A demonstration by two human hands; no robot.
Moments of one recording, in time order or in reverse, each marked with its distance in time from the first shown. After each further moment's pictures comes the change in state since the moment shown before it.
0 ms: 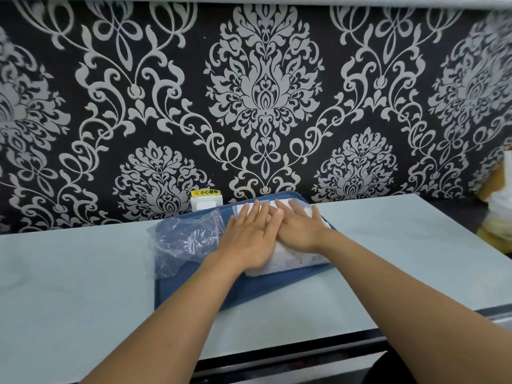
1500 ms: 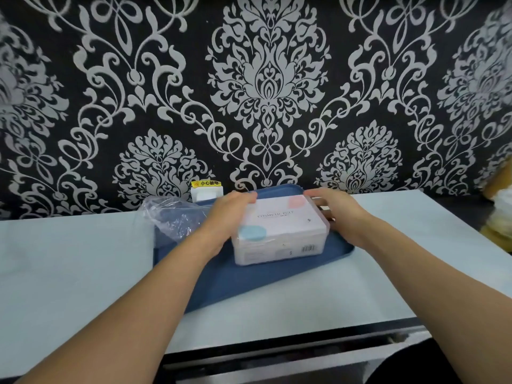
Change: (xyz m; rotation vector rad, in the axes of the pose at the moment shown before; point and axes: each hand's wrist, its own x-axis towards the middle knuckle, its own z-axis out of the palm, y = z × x) left_hand -0.005 -0.010 -0.030 -0.862 0.232 -0.245; right_hand -0.015 0.051 -0.027 1.142 0.221 0.295
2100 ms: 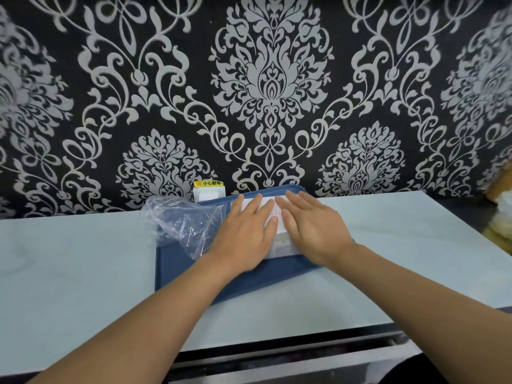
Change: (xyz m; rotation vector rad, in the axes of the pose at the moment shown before) left_hand -0.020 -0.021 0.018 1.039 -0.039 0.529; right_hand -0.025 0.022 0.038 -1.285 0.088 -0.659
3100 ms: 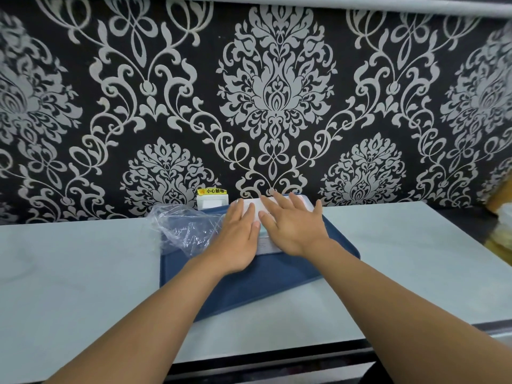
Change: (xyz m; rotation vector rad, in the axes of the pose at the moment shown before) left_hand 0.009 -0.035 0.007 -0.336 -0.135 -0.168; right_hand 0.045 -0.027 0.012 0.034 -0.162 0.102
